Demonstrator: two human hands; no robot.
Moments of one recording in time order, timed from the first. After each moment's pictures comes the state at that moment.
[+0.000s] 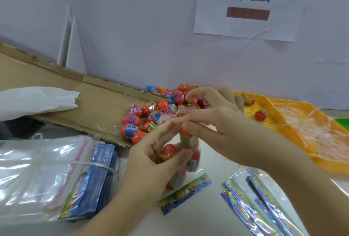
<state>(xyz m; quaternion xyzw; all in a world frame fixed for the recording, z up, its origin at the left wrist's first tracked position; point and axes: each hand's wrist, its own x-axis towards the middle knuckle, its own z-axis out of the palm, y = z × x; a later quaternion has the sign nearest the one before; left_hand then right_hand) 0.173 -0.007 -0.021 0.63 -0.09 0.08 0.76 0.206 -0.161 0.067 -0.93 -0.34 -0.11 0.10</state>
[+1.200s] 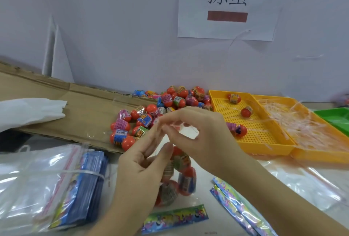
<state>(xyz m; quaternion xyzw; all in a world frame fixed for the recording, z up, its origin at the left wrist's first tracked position) 0.162 -0.017 -0.015 0.61 -0.08 0.15 0.77 0.200 -0.150 0.038 -0.85 -0.33 -0.25 0.33</state>
